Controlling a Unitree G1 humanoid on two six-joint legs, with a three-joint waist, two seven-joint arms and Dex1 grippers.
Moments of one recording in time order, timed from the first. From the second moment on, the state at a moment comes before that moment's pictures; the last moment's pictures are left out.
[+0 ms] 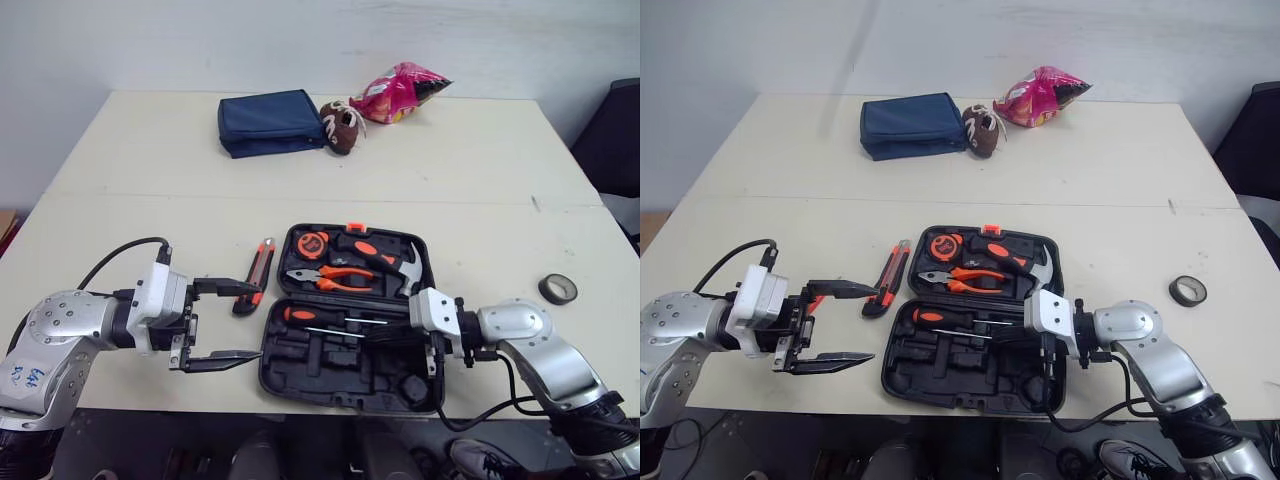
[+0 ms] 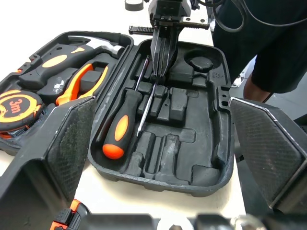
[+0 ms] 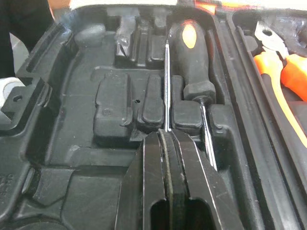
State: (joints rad) left arm -0.06 0.84 0.21 -0.38 -0.65 0.29 -1.20; right arm -0.24 -0.72 0.23 -0.23 0.27 0.24 1.17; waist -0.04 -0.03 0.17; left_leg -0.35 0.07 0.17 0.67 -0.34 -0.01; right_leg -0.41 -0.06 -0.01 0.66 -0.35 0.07
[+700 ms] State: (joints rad) left arm -0.01 0.87 0.36 -0.19 -0.60 0.23 -1.18; right arm -0.10 -0.79 -0.16 -0.31 0.57 0.24 1.26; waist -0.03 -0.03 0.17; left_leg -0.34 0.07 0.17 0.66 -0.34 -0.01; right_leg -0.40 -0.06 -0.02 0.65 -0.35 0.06
